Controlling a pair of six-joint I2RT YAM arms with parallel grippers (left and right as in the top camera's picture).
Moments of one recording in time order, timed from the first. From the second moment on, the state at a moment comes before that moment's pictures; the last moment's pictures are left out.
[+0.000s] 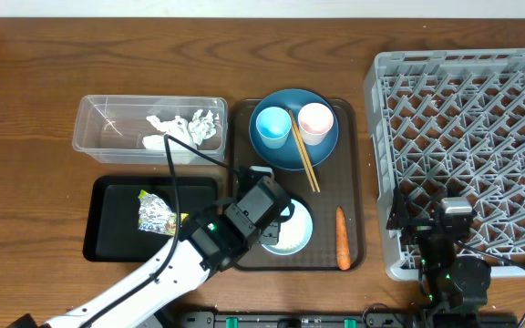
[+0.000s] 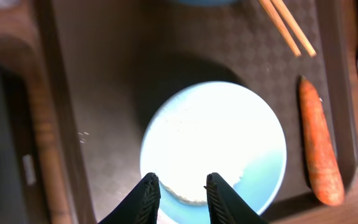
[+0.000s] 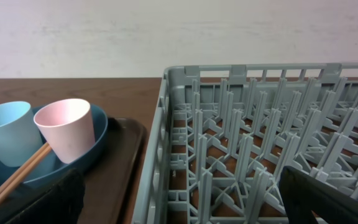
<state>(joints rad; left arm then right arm) -0.85 1.22 0.82 -0.69 -0.11 -0.71 0.02 0.03 0.01 -0.07 -0.05 0.05</state>
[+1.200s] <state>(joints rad) -0.85 1.49 0.82 -0.72 -0.33 -0.73 0.02 0.03 0.01 -0.07 -0.05 0.05</state>
